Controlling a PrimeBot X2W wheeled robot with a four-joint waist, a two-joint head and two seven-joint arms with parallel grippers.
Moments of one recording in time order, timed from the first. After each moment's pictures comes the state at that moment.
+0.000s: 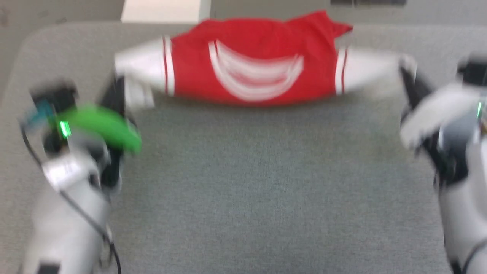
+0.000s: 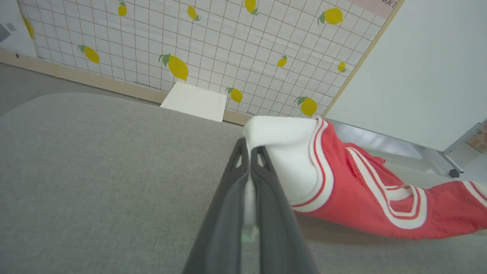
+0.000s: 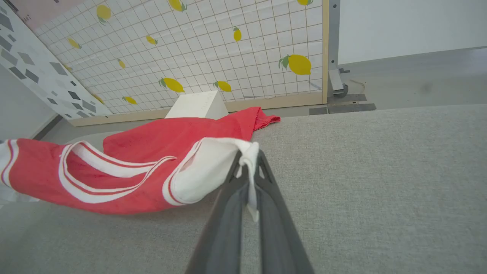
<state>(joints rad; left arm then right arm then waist) -0.65 0.33 -0.28 0.57 -0.76 -0.13 -0.18 -0.56 -0.18 -0.04 0.33 0.43 0.13 0.24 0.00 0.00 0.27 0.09</state>
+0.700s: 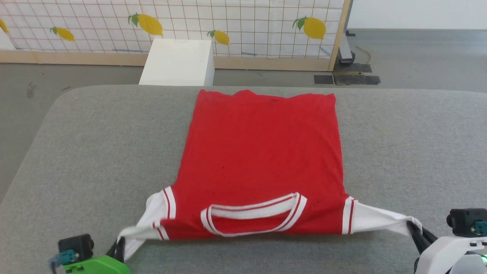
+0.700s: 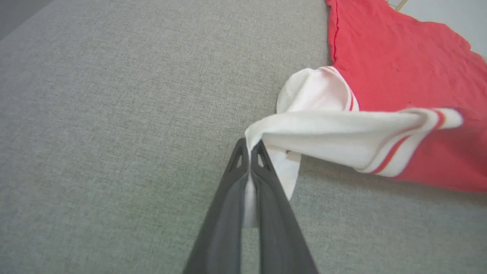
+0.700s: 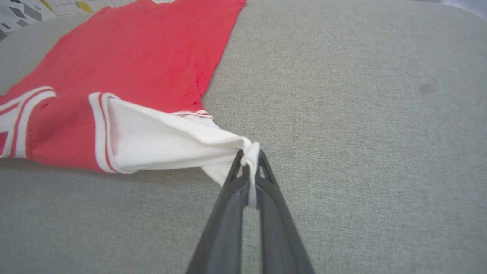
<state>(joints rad) 0.06 0.44 -0.31 0.21 -0.76 0.17 -0.02 0.16 -0.18 -0.12 -0.08 0.29 0.13 0.44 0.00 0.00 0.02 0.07</state>
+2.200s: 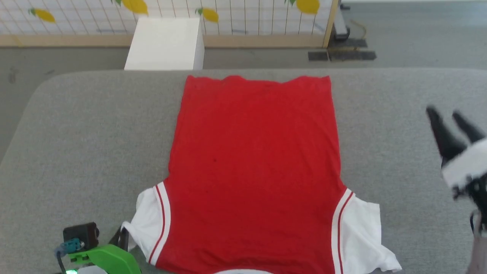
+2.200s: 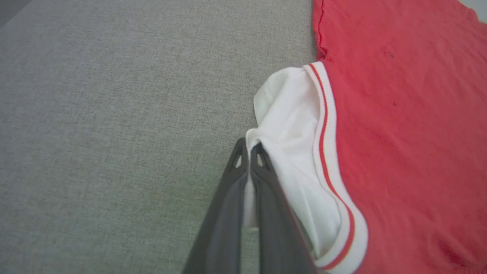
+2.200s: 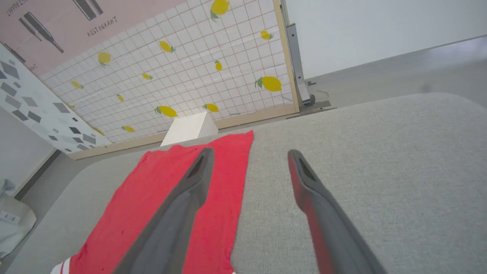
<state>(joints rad) 0.05 0.46 -0.35 0.11 -0.72 0.24 0.03 -0.25 -0.08 -0.30 -0.15 0.44 0.13 0.59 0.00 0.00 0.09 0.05</state>
